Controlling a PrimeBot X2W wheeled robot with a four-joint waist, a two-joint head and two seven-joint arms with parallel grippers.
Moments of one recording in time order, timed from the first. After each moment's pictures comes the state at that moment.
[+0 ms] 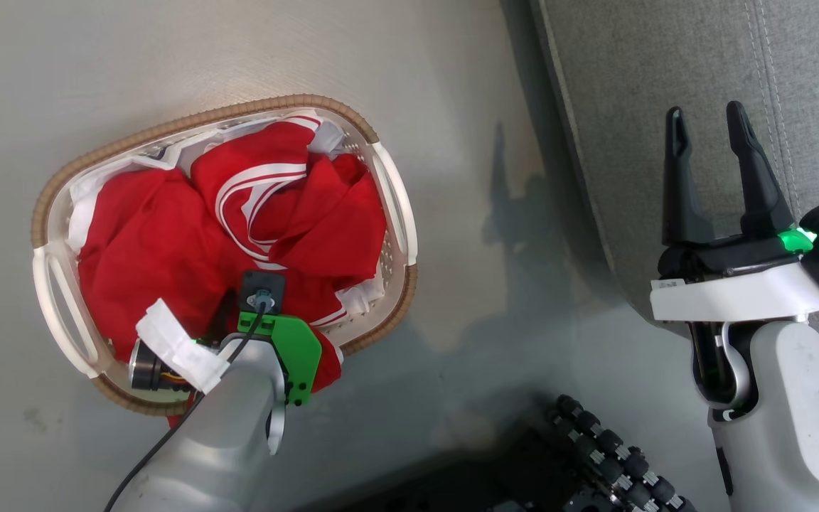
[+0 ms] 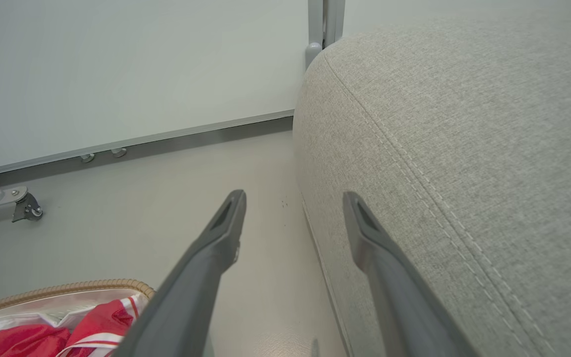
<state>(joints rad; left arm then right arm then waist) -0.73 0.05 -0.81 1.16 -0.52 0.31 -0.07 -0.35 -0.05 0.03 -0.03 0.32 0.13 -0.26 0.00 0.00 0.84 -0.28</state>
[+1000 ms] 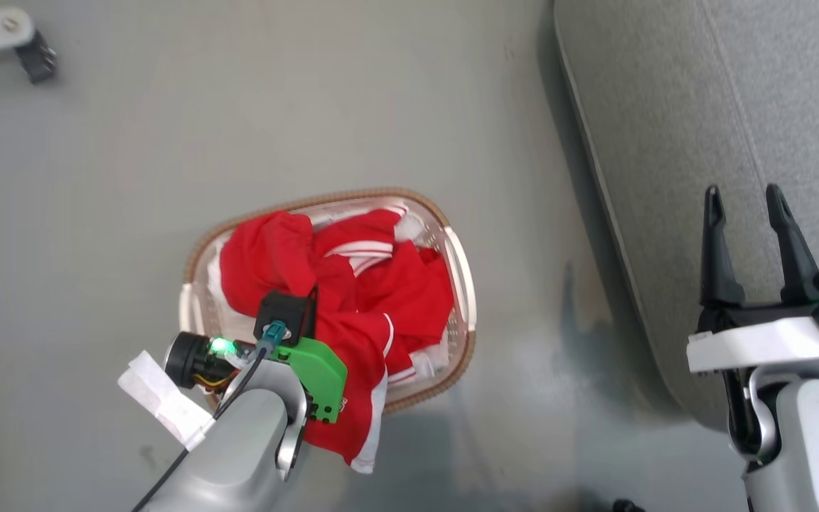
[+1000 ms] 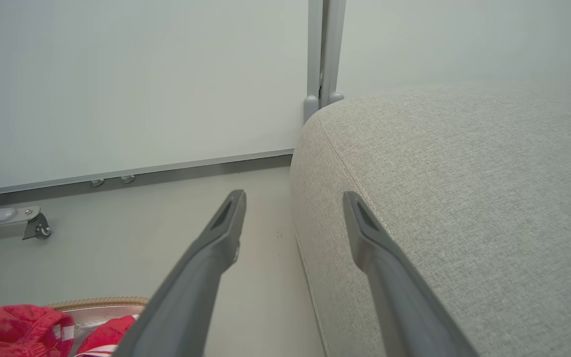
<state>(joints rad) -0.60 0.09 -0.76 0.91 -0.49 0.14 -0.26 -0.23 -0.05 -0.10 0.06 0.18 0.13 -0.26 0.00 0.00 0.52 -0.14</state>
